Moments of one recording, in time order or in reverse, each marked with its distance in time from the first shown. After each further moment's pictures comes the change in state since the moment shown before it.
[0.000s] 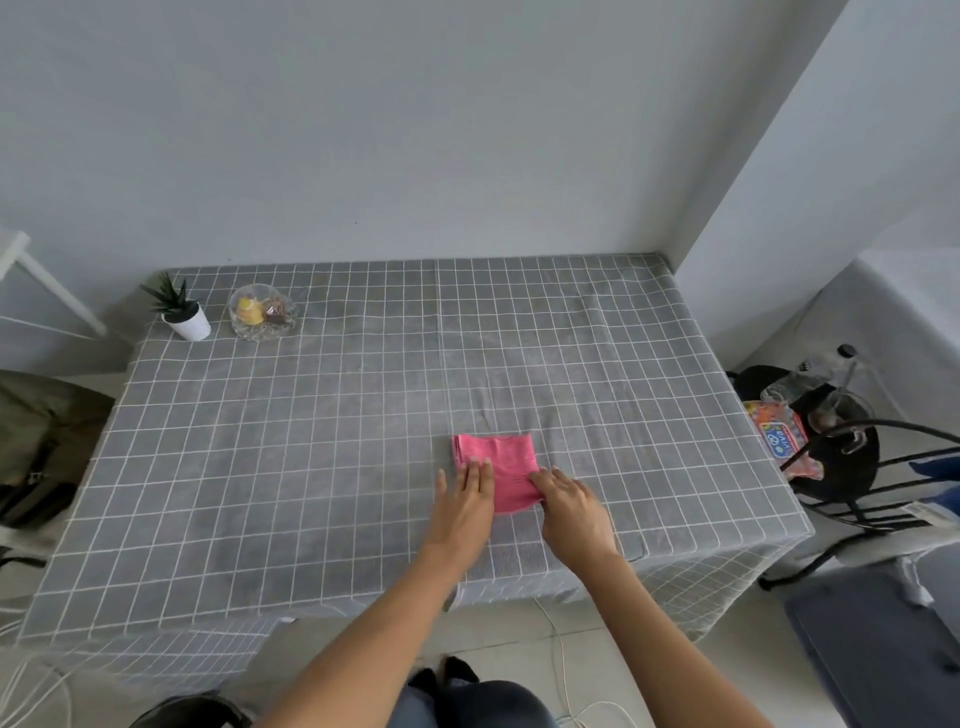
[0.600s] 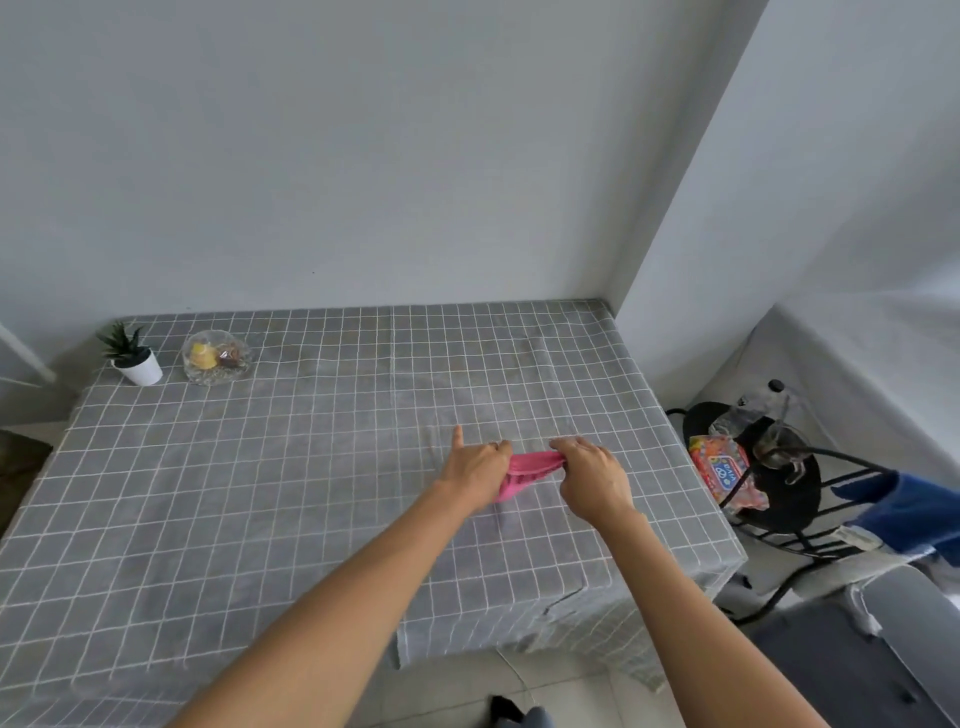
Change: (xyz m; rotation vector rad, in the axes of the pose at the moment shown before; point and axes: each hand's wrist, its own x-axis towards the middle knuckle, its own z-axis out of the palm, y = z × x) left_hand 0.055 0.071 -0.104 -0.025 0.036 0.219; right_hand 0.037 0.067 -0.103 -0.078 0.023 0.127
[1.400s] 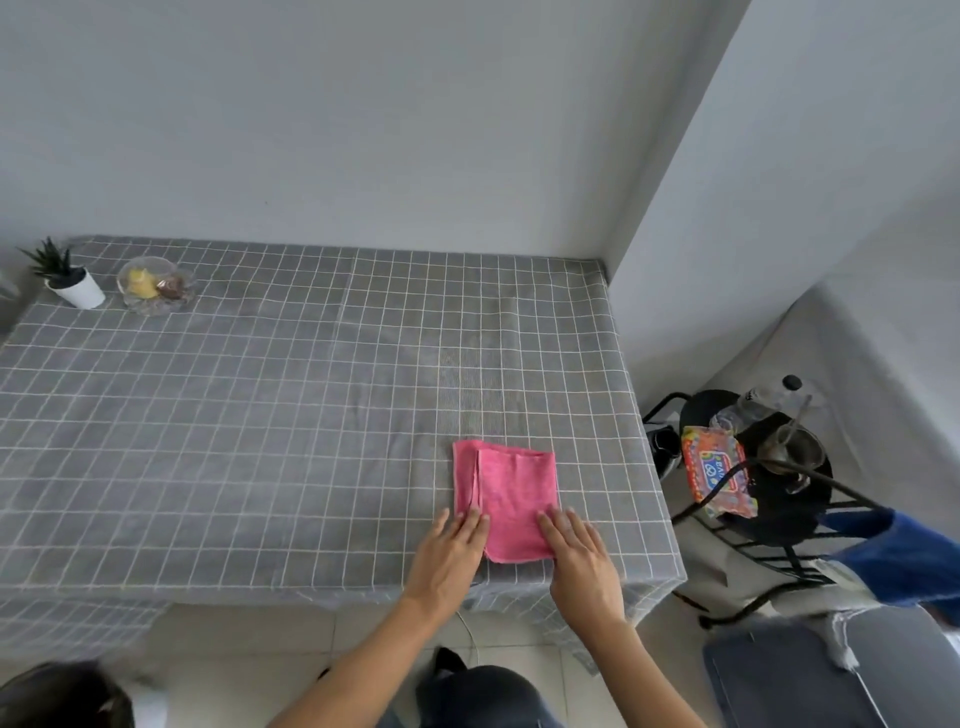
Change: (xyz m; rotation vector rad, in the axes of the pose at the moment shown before) left_hand 0.007 0.116 0.157 0.011 0.077 -0.124; right_hand -0.064 0.168 0.084 -0.041 -0.198 -0.125
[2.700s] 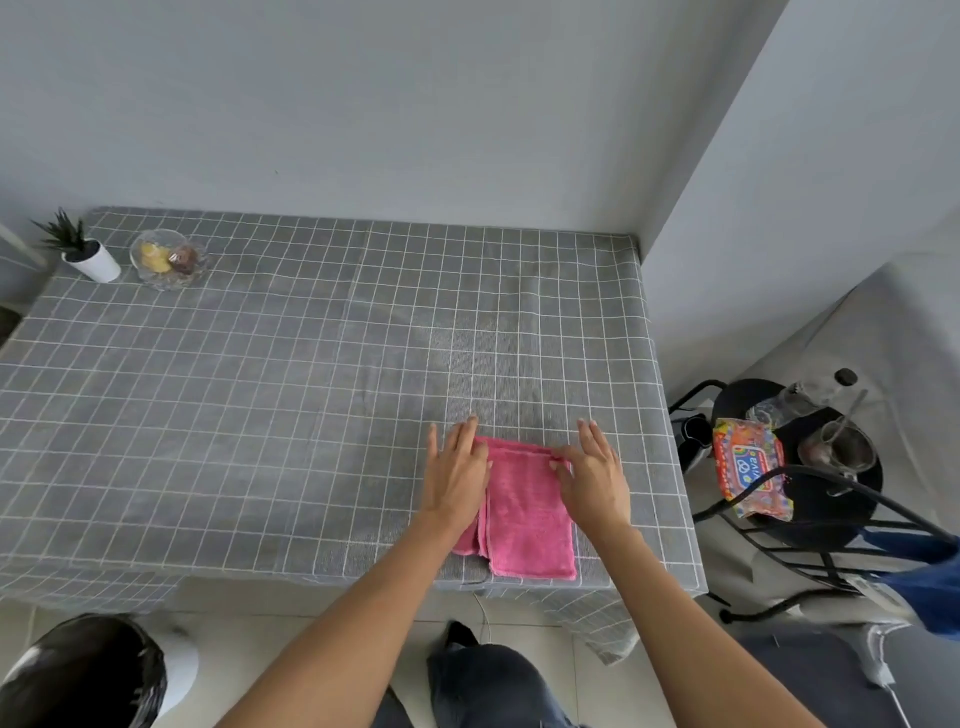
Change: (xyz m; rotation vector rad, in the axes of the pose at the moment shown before) left_hand 0.078 -0.022 -0.029 -0.009 0.113 -0.275; right_hand 0.102 0.011 -0.034 0.213 0.060 0.027
